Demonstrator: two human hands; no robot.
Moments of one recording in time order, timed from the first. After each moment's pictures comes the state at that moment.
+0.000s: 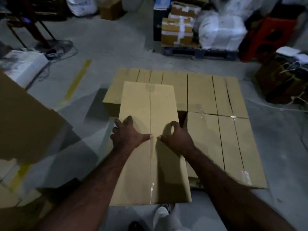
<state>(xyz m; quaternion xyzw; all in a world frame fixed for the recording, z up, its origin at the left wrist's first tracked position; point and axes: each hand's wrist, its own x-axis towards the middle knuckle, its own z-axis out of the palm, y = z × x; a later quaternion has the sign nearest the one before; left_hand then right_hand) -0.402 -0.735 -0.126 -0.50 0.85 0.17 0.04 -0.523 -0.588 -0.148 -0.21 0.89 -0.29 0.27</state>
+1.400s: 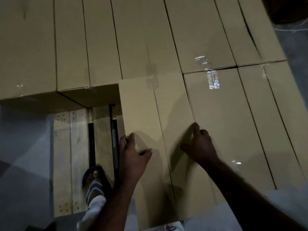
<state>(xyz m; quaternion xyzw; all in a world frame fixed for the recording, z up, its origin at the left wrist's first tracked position) -0.581 -0.800 -0.545 -0.40 0.81 0.42 0.07 -0.708 -0.609 -0.537 -0.02 0.93 -0.17 0.32</state>
